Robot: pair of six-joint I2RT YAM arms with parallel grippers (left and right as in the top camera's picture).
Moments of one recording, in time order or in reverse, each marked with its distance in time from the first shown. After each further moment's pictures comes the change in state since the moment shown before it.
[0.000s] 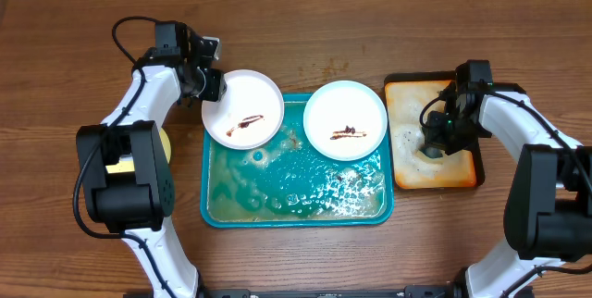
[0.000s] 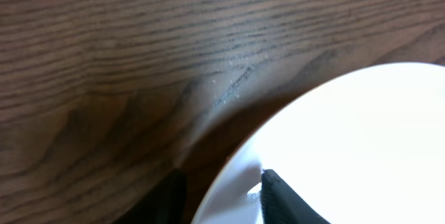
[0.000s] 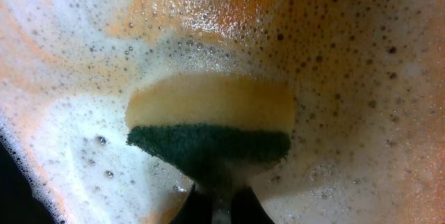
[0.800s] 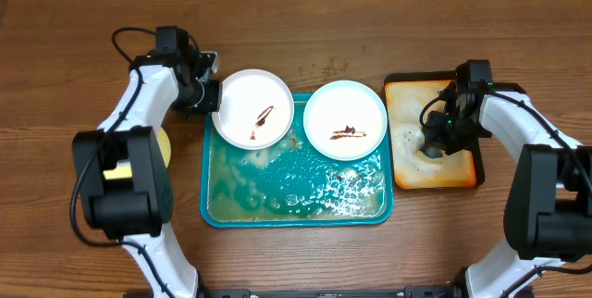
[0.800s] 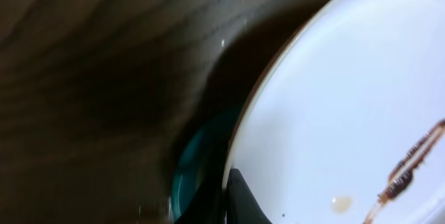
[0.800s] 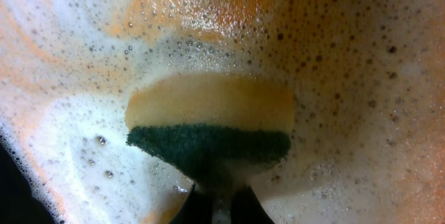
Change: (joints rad) left arm 0.000 -0.050 0.000 -0.222 -0.048 -0.082; right arm 0.000 0.000 0.000 -0.002 0.000 0.000
